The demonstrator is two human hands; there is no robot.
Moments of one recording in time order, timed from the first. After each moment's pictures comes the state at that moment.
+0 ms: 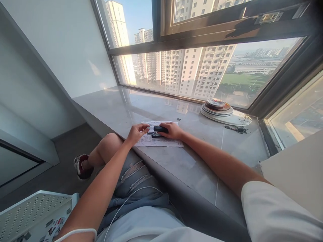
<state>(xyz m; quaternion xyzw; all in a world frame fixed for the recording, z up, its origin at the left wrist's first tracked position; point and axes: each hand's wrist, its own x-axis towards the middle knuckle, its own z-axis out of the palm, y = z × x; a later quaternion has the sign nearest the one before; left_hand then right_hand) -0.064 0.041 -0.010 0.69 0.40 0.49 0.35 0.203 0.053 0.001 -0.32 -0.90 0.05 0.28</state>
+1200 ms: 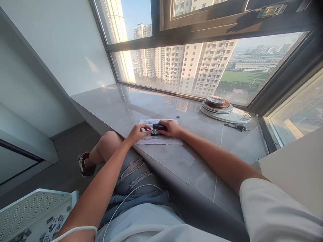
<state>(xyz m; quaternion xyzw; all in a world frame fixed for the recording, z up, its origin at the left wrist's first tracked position) -0.060 0.031 -0.001 0.77 0.46 0.37 0.26 0.202 0.054 0.001 -0.32 -0.90 0.06 0.28</state>
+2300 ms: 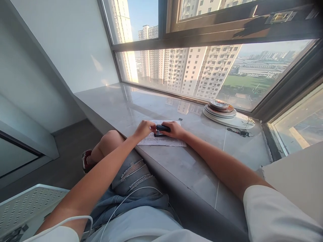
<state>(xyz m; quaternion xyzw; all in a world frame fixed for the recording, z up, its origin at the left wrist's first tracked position) -0.031 0.048 0.015 0.83 0.44 0.31 0.15 0.208 0.061 -0.002 -0.31 -0.91 0.08 0.28</state>
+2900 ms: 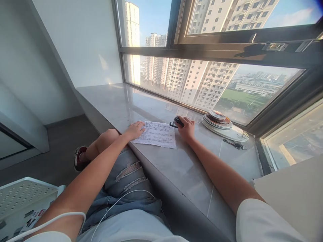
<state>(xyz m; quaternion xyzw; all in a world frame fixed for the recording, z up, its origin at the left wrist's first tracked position) -0.089 0.076 -0.023 0.80 0.58 0.17 0.06 0.252 0.082 -0.004 -0.53 -0.73 -0.09 0.41</state>
